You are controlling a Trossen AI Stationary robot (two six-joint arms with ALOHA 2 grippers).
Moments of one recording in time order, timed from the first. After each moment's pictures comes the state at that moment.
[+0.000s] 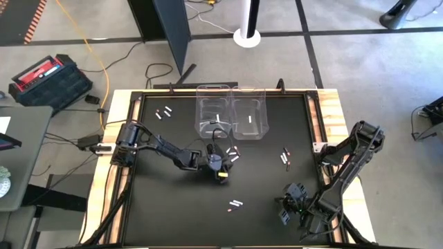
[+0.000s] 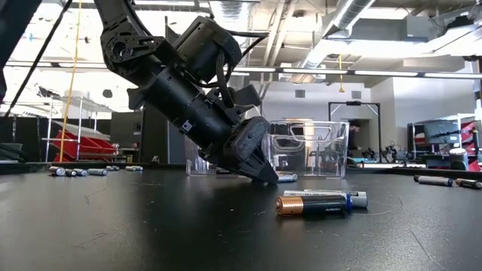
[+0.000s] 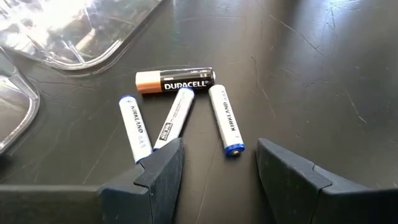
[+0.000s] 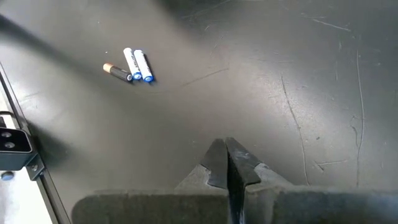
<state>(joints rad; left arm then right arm) -0.11 2.03 0.96 0.41 -0.44 -0.30 1.01 1.58 0.92 -0.68 0.71 1.81</state>
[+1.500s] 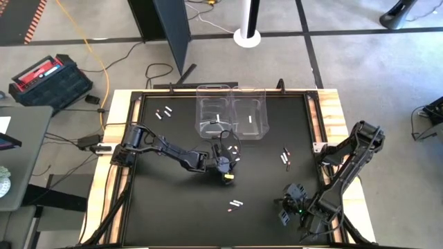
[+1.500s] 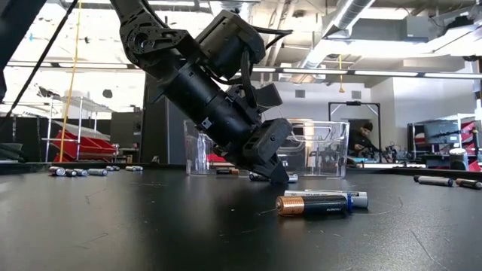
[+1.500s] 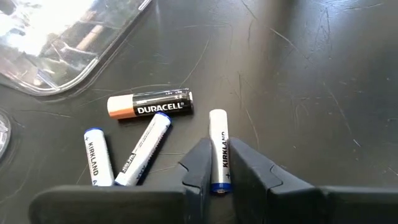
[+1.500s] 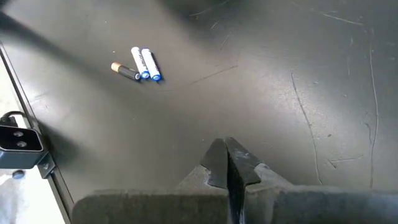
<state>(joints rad) -0.14 2.10 1.11 0.24 -0.43 -0.30 1.01 1.58 0.92 -0.65 0.71 1.80</state>
